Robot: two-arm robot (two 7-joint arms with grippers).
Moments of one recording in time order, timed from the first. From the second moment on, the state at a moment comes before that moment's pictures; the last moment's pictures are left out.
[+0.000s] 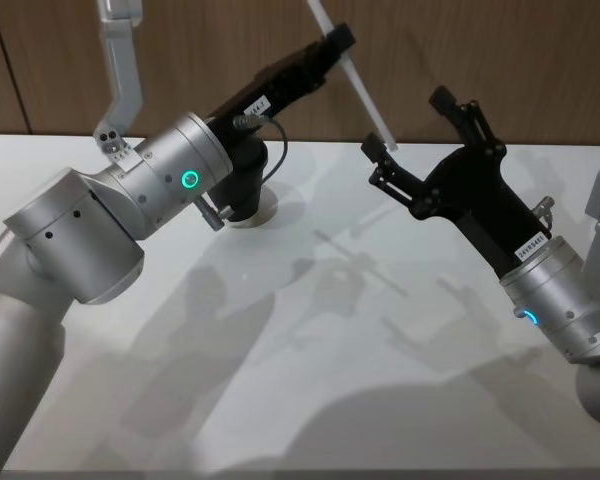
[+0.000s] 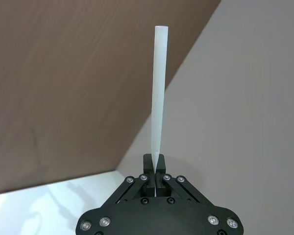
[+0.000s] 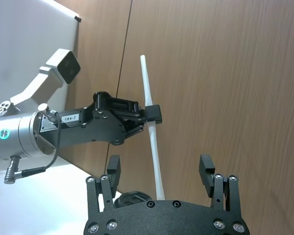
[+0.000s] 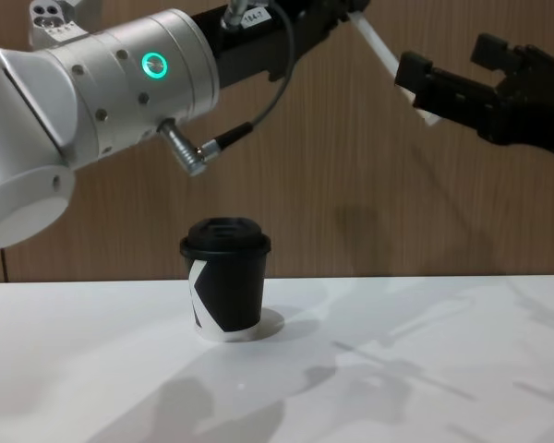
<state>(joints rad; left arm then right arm) -0.44 0.18 0.38 -1.55 -1.06 0.28 -0.39 0.10 0.30 -0.23 -1.68 0.34 -0.30 0.49</state>
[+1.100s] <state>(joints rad) -0.39 0.36 0.42 -1.74 -0.56 0.10 -0.12 0.10 0.30 -0.23 -1.68 0.34 -0.30 0.49</state>
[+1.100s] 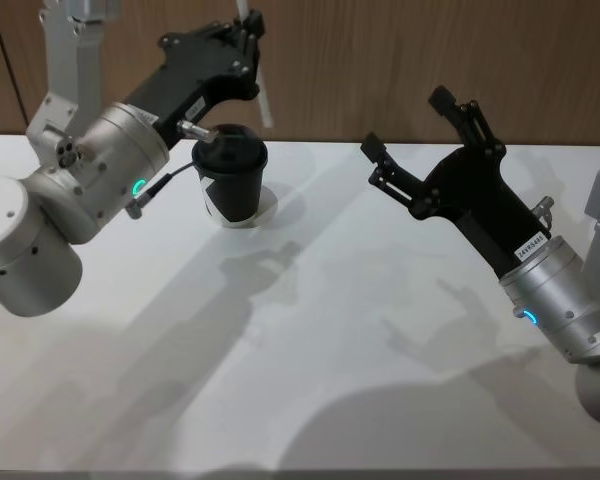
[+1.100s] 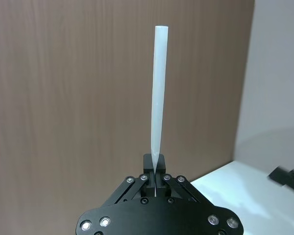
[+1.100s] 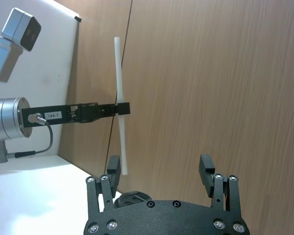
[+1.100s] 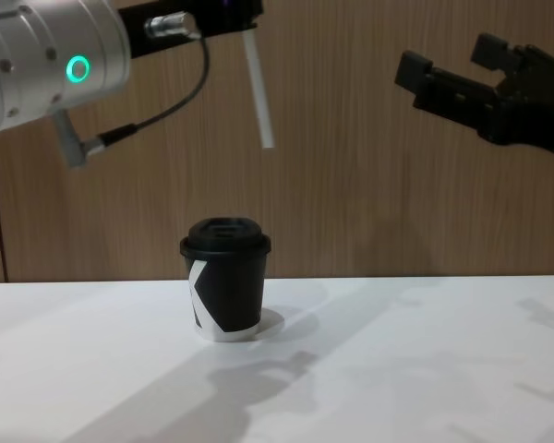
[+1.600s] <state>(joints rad) -0.37 0.42 0.45 -1.77 -0.35 0.11 0.00 0.10 0.30 -0.23 -1.68 0.34 -0.30 0.49</state>
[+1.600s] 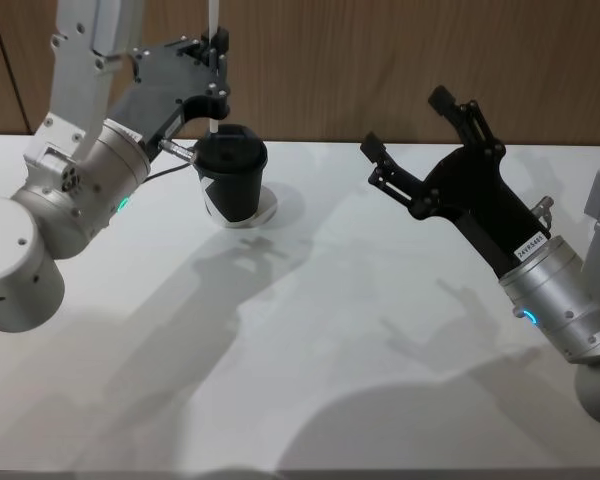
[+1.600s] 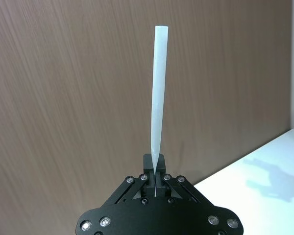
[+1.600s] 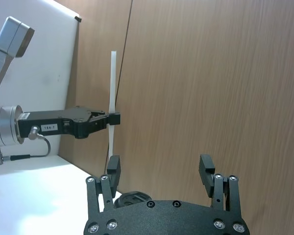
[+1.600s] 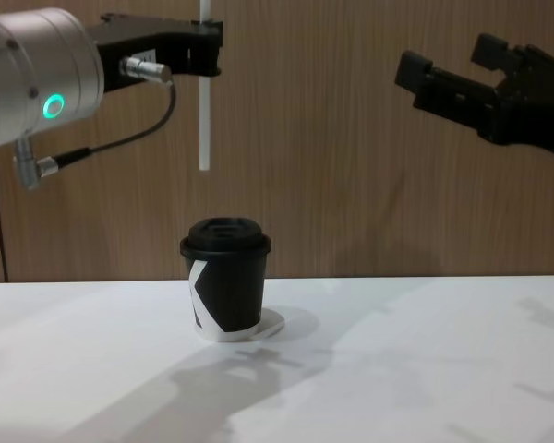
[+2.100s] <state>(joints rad) -0.42 0.39 0.49 -1.69 -0.24 0.06 0.01 0.10 0.30 -0.23 -1.68 0.34 -0.30 0.49</state>
